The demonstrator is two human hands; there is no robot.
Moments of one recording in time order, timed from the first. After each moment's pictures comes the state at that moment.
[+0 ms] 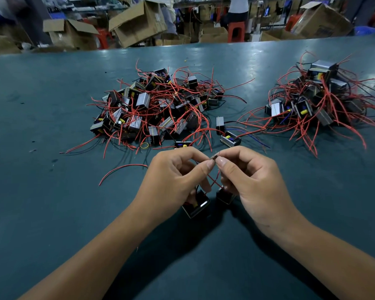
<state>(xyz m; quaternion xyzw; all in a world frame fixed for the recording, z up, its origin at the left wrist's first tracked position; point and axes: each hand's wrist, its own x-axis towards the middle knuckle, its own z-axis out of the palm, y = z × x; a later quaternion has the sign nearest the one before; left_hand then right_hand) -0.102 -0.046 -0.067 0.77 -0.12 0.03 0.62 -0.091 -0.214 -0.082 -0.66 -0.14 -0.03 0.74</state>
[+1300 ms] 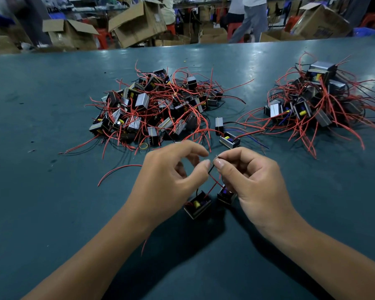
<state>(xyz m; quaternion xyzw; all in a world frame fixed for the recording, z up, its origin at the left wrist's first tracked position) -0.106 -0.045 -0.056 0.86 -0.16 0.17 0.45 -0.091 -0.211 -0.081 -0.66 -0.13 -0.05 0.74</state>
